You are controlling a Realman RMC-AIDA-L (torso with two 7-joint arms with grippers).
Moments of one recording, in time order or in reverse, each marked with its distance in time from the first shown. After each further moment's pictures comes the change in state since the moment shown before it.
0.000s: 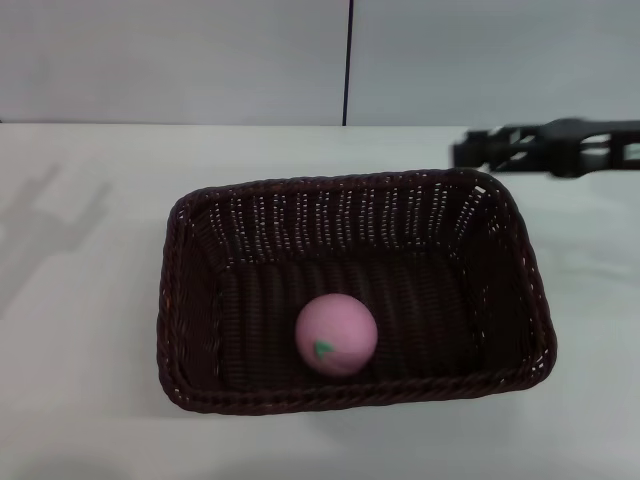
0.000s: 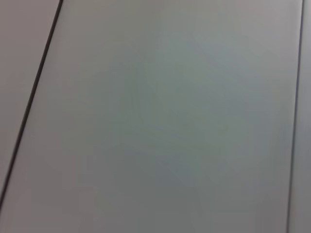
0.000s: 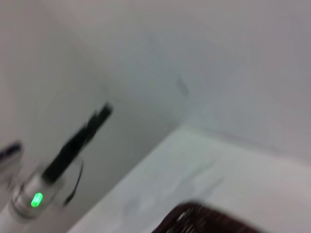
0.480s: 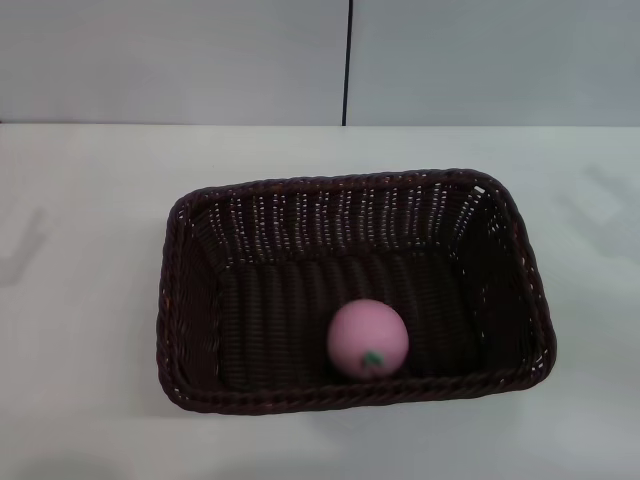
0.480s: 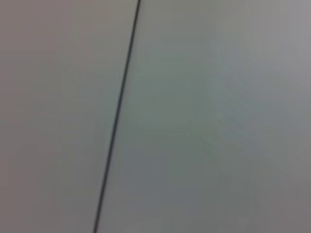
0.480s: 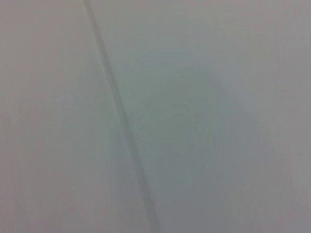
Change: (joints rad) left arm 0.012 0.002 -0.204 -0.249 0.004 0.114 0.214; right arm -0.267 0.009 0.256 0.528 0.527 0.027 -0.886
